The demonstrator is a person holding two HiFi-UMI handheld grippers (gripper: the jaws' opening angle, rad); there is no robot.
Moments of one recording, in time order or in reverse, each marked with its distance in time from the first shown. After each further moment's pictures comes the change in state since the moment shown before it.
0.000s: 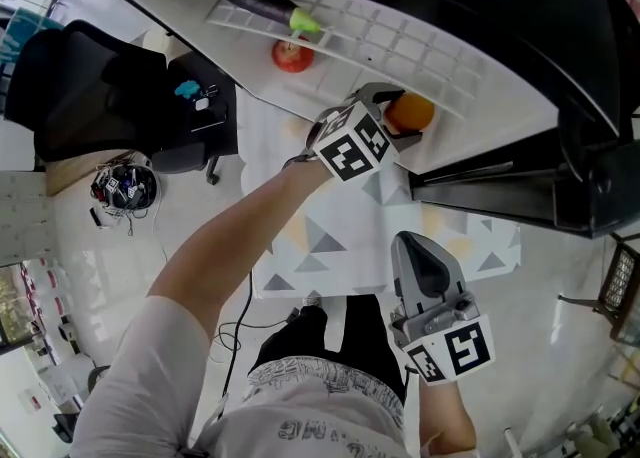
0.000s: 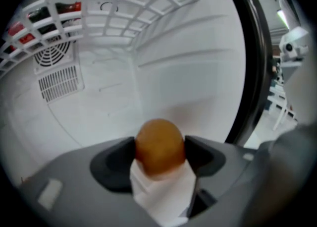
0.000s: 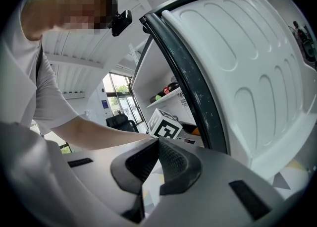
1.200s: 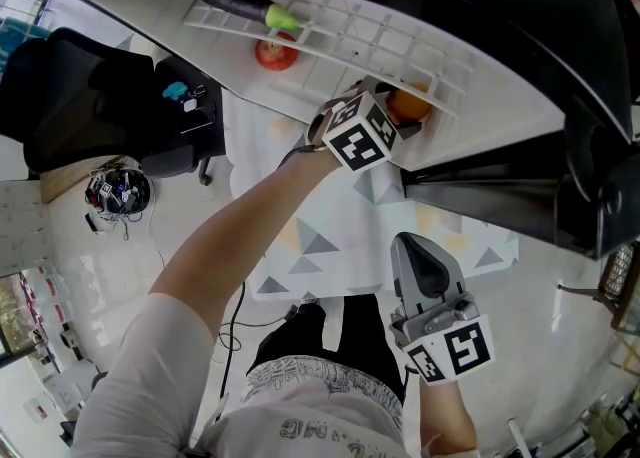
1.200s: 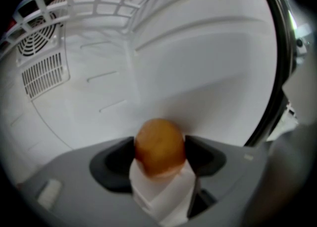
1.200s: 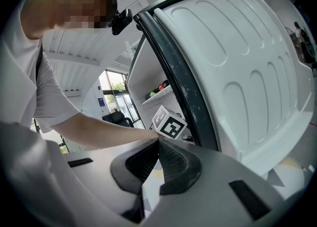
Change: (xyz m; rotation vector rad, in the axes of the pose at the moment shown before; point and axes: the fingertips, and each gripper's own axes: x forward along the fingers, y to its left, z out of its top) left arm 0.035 0.006 -0.003 0.014 0.049 0.001; right arm -0.004 -0.016 -0.008 0.008 0.031 -0.040
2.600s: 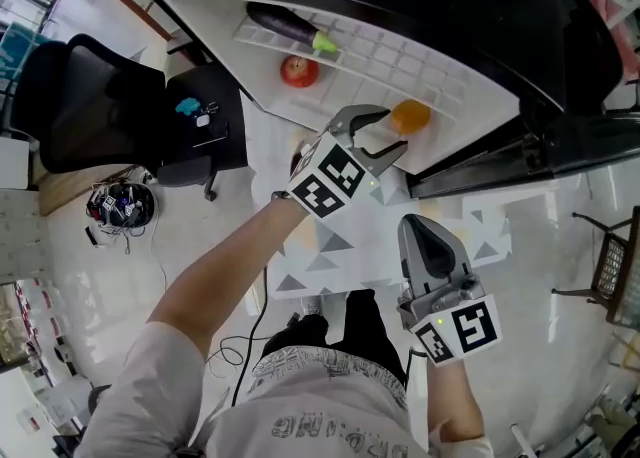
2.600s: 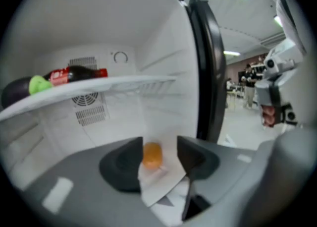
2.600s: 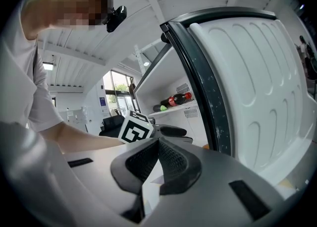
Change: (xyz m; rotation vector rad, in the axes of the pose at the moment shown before) left arm -0.140 -0.023 0.044 -0.060 -0.194 0.068; right arm 0.002 0.043 0.049 -0.090 -0.065 -0.017
